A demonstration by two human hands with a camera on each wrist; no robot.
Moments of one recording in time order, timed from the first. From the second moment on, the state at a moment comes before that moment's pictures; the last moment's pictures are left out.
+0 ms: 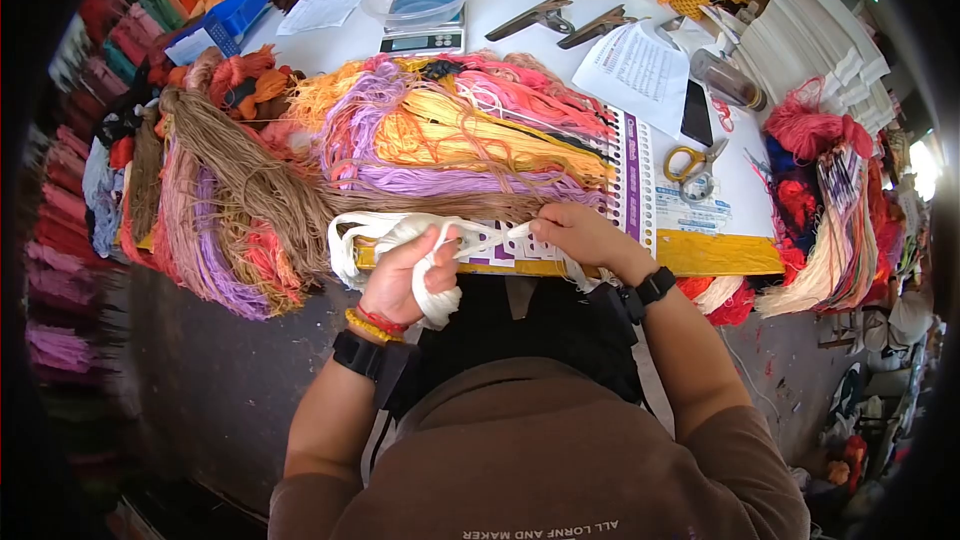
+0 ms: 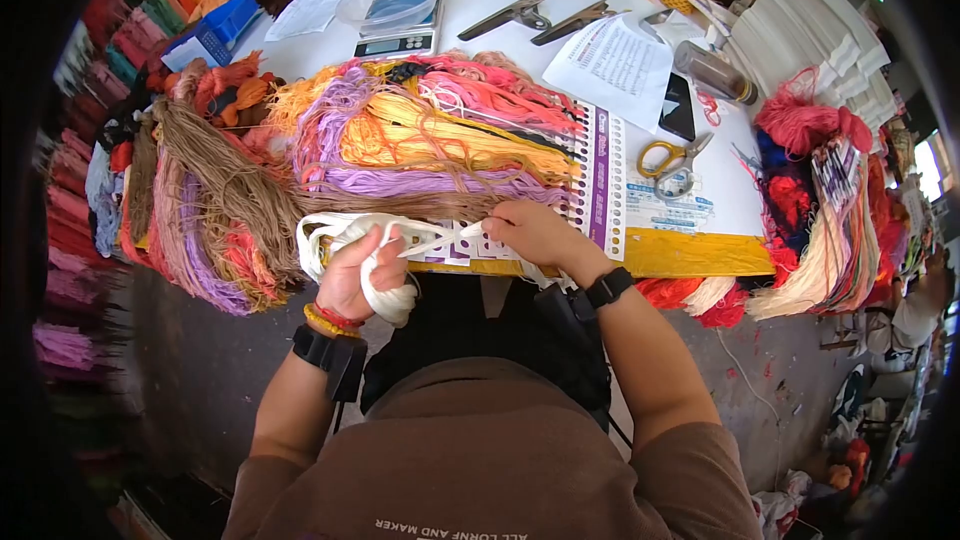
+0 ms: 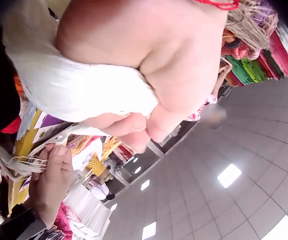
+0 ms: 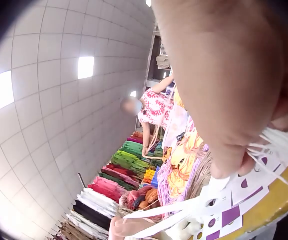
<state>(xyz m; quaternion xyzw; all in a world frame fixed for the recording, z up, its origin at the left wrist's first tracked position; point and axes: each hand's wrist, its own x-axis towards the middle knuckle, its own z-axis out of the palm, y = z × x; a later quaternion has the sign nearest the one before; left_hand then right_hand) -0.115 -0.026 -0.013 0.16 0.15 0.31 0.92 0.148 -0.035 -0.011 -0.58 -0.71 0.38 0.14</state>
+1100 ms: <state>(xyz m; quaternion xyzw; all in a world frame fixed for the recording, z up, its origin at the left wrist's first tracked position) -0.105 -0.040 0.001 0.55 0.41 0.33 0.64 0.109 -0.040 -0.027 -0.59 -0.69 0.28 0.31</state>
